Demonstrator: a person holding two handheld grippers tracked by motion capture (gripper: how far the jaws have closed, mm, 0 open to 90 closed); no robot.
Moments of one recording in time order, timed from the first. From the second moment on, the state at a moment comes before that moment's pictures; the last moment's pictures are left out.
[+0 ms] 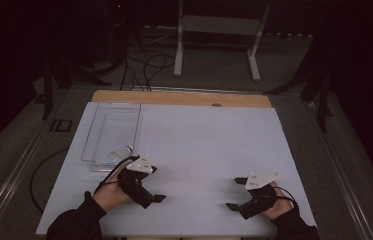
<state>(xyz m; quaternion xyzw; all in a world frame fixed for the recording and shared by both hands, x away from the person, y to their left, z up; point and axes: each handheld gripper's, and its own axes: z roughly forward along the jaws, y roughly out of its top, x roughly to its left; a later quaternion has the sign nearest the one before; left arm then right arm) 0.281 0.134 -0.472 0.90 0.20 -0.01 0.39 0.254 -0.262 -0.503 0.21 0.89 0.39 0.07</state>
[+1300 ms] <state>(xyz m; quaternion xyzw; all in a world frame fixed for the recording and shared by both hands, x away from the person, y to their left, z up) 0.249 0.199 -0.504 0.88 0.27 0.03 0.39 0.253 -0.264 -0.507 0.21 0.89 0.39 0.07</state>
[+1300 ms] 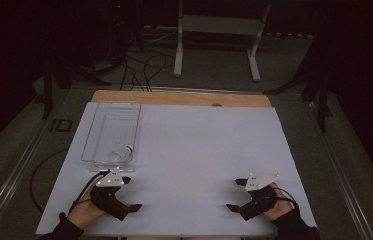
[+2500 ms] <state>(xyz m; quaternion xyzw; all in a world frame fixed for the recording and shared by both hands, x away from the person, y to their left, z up) 0.246 0.198 -0.514 0.86 0.27 0.06 0.43 0.253 -0.261 -0.514 0.21 0.90 0.38 0.06</state>
